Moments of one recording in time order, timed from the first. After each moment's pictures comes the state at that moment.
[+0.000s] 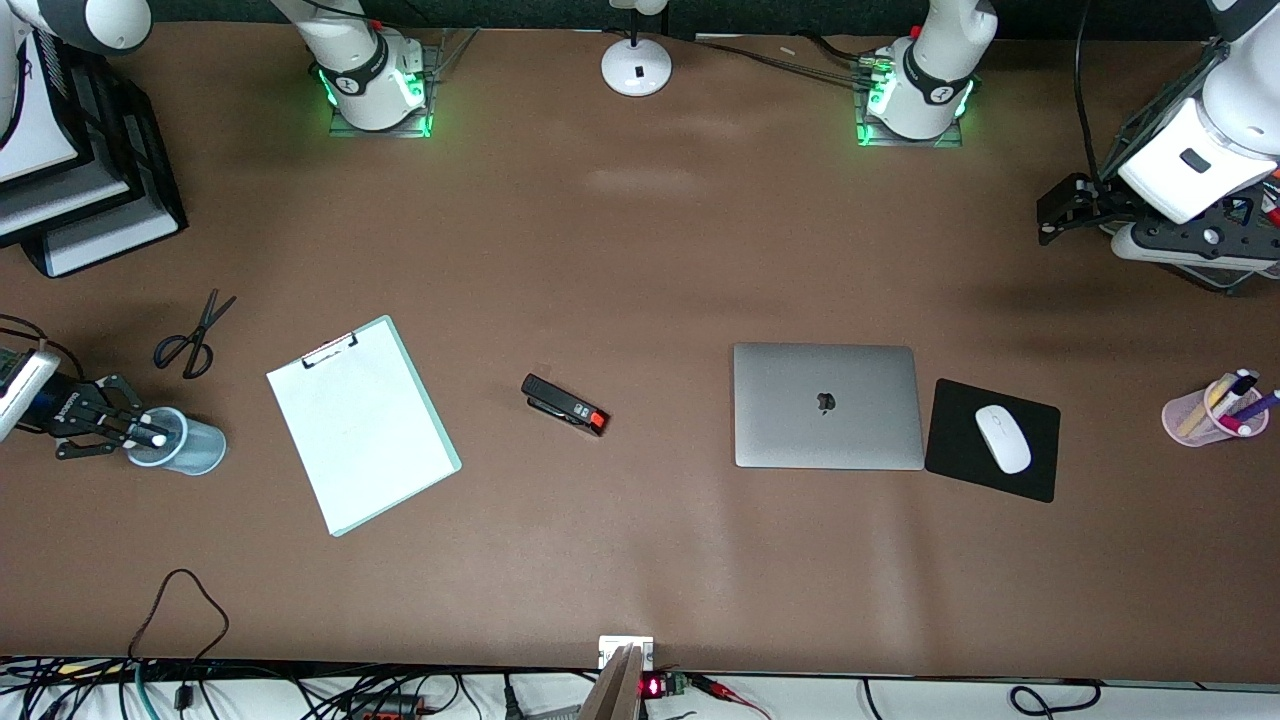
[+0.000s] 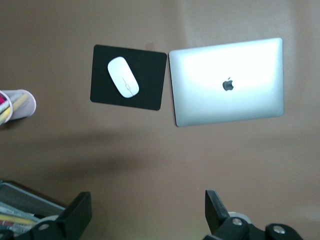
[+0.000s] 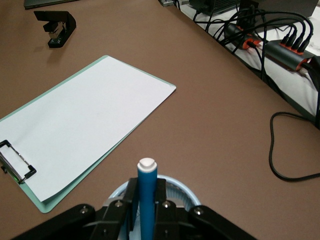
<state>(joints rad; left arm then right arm) -0.04 -0.07 -0.05 -1.73 0.04 1.59 0.02 -0.41 0.80 -0.13 -1.39 0.94 1.85 -2.11</state>
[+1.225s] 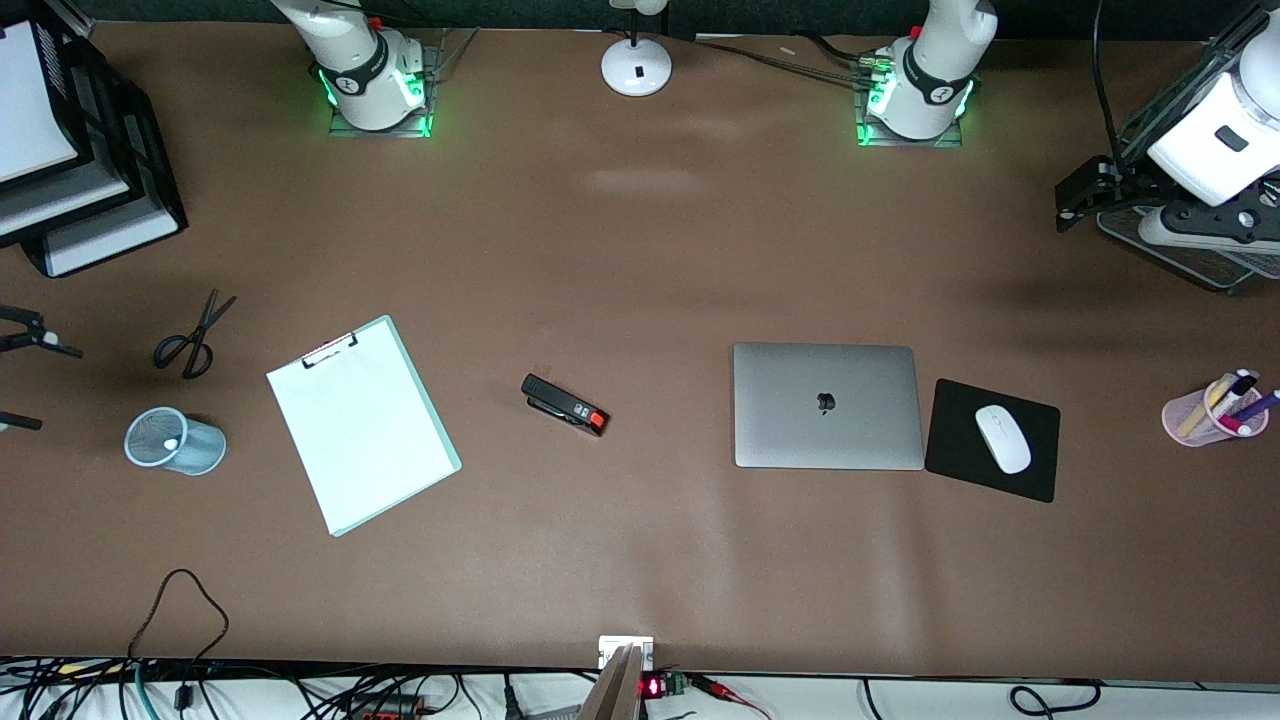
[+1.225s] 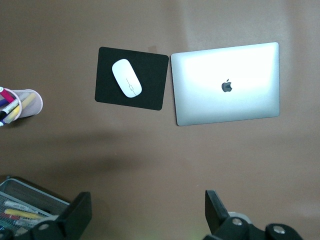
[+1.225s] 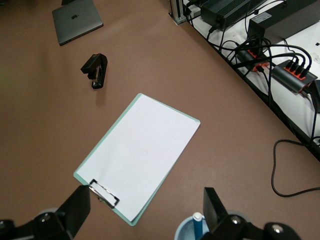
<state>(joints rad) -0.04 -0.06 -0.04 -1.65 0.04 1.55 0.02 -0.34 0.52 -0.12 -1.25 0.66 1.57 -1.58</state>
